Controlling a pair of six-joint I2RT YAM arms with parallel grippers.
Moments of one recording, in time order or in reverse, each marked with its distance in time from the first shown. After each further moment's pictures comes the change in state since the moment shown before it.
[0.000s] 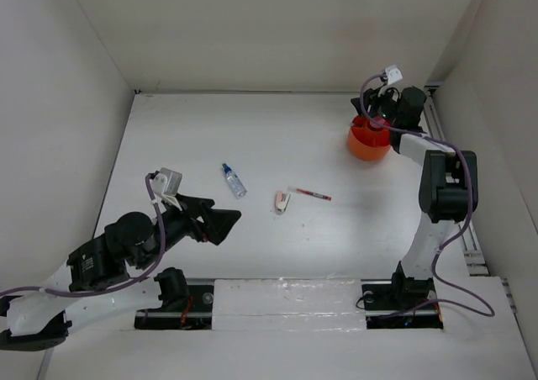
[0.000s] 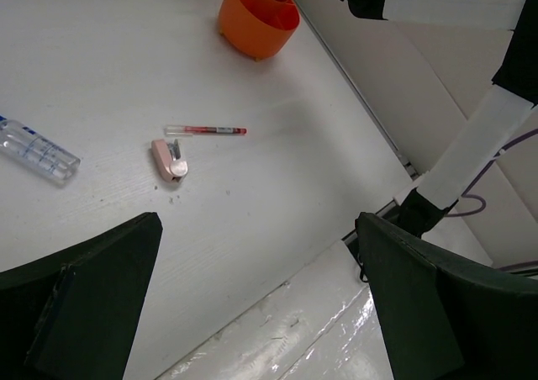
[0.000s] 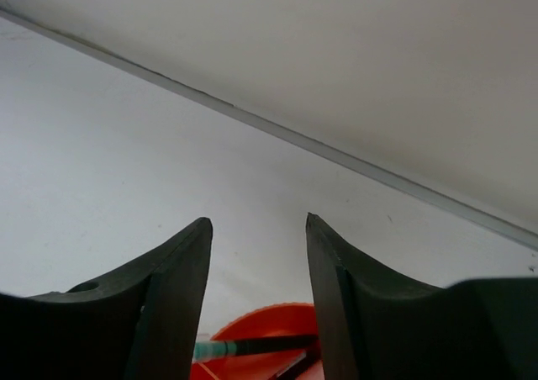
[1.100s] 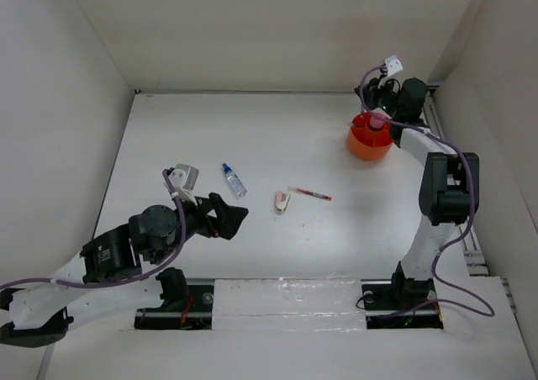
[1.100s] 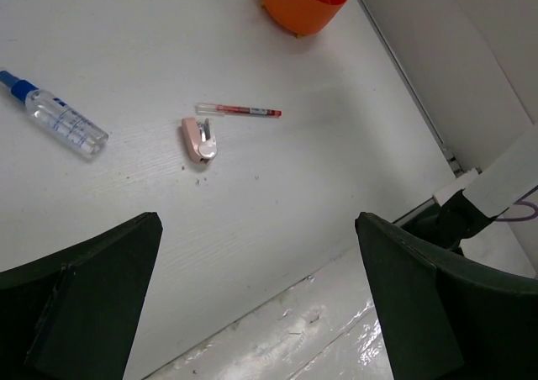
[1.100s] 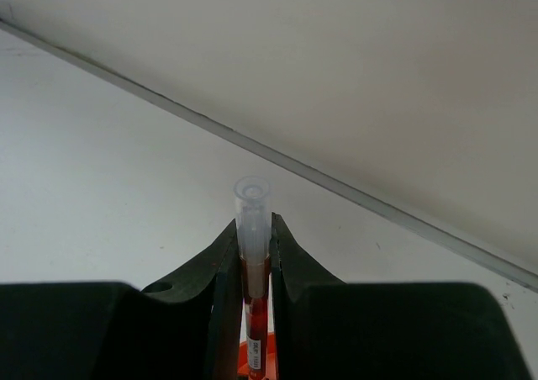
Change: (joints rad) left arm 0.000 0.109 0.016 -0.046 -0.064 -0.043; right arm 0.014 -0.036 0.066 -0.080 0.011 -0.026
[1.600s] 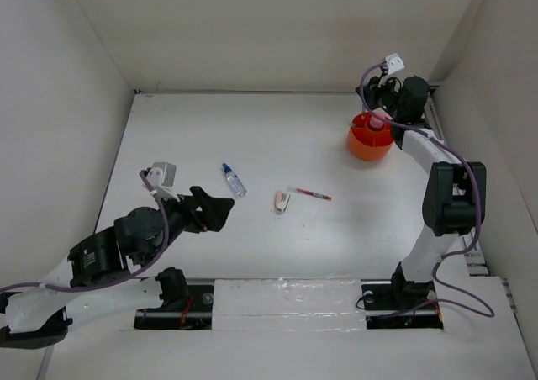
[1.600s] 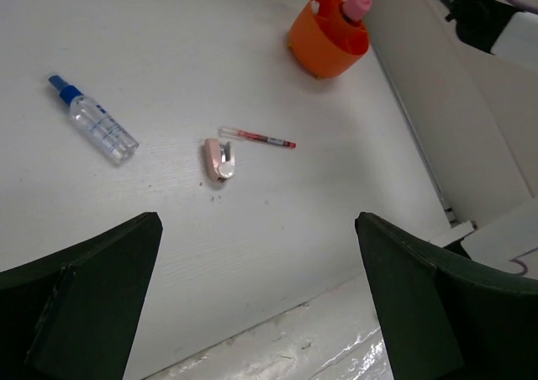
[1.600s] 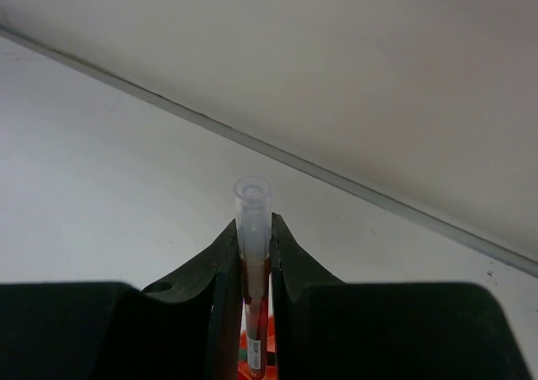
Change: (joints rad) left arm 0.000 -0.024 0.048 -0.076 -0.135 -0.087; right arm 0.041 -0.116 -0.047 -0.082 0.072 -0.008
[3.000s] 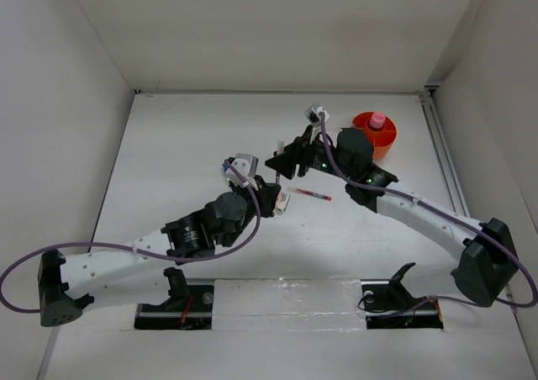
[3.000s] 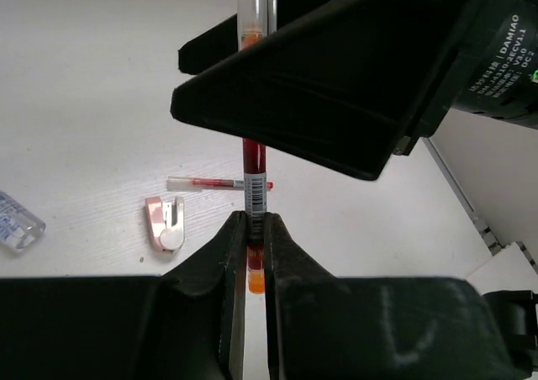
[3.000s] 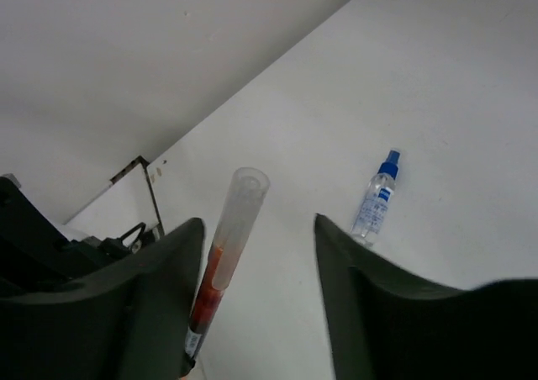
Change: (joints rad) left arm 0.000 0.418 -0.194 0.721 0.018 0.173; right arm 0.685 -0.488 -0.333 -0.152 0.092 0.495
